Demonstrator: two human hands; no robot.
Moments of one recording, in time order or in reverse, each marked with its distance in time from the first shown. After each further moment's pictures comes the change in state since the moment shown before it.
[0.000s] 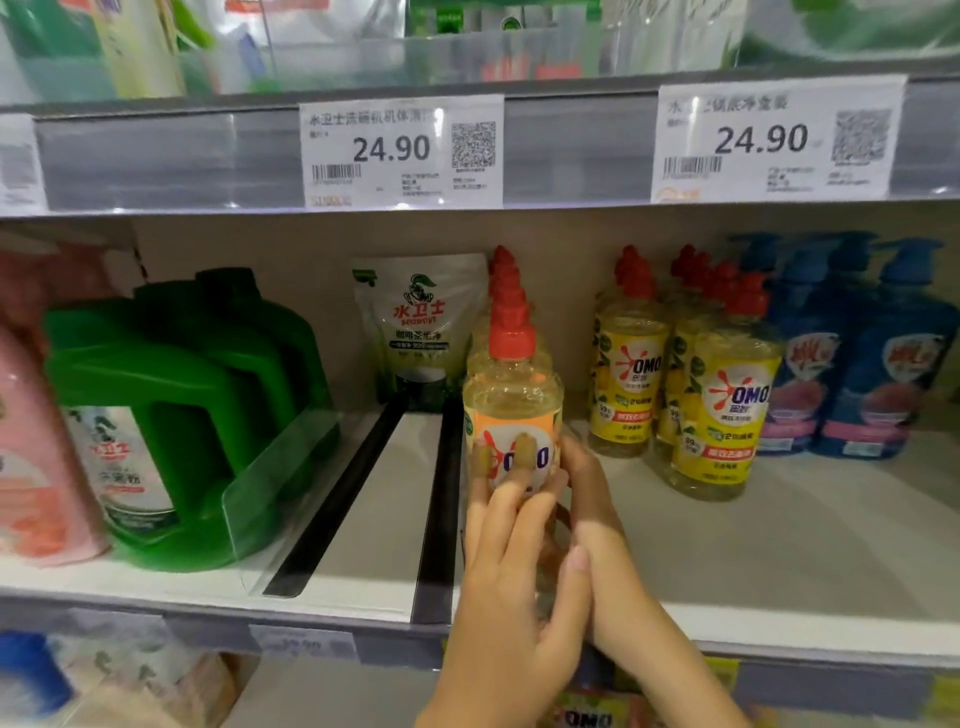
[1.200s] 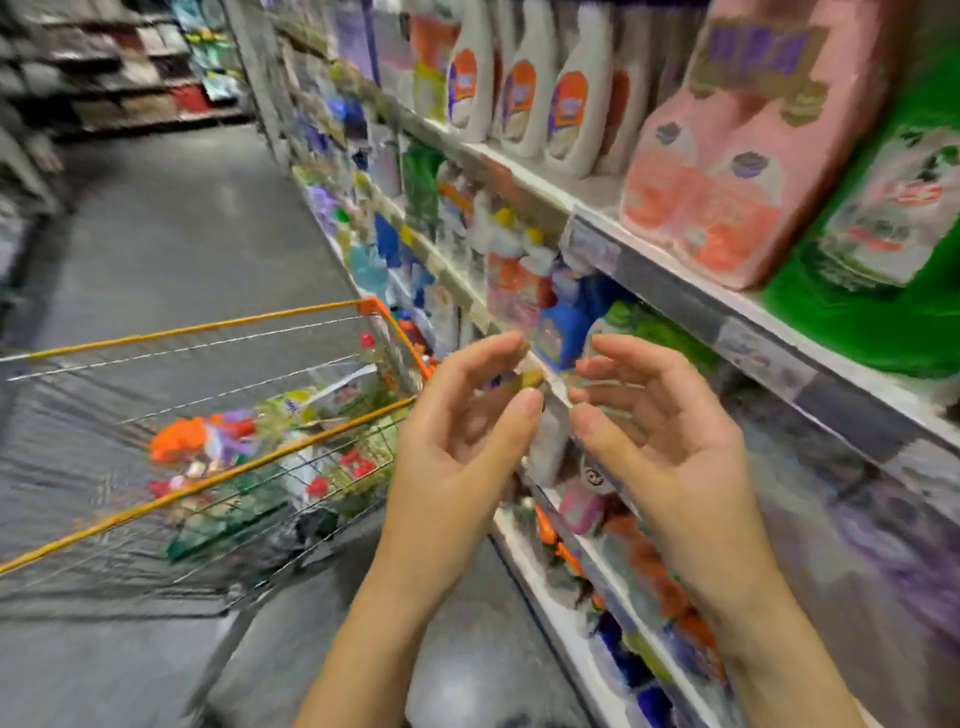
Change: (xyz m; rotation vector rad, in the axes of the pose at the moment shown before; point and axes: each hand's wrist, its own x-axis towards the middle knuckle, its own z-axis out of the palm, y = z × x) left_hand -0.193 0.019 -0.321 -0.107 0.745 -0.633; right_hand -0.150 0.086 0.279 0.080 -0.868 -0.087
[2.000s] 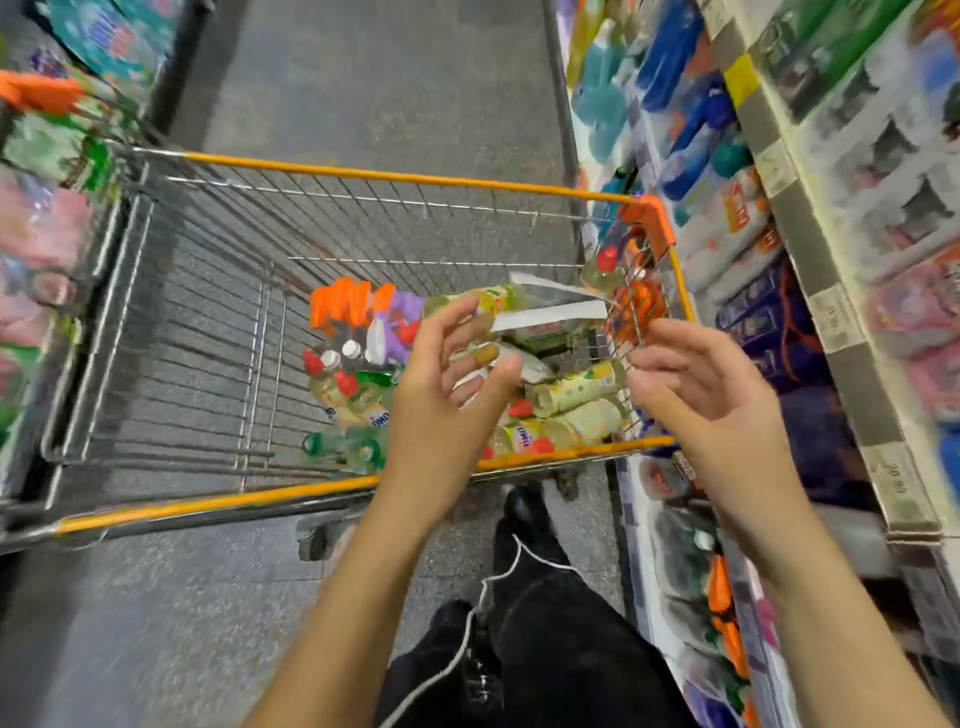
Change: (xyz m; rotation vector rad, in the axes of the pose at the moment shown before) left_hand 0.162 -0.171 -0.325 0.271 0.539 -0.385; right_hand 0.226 0.272 0.252 -0.098 -0.411 0.456
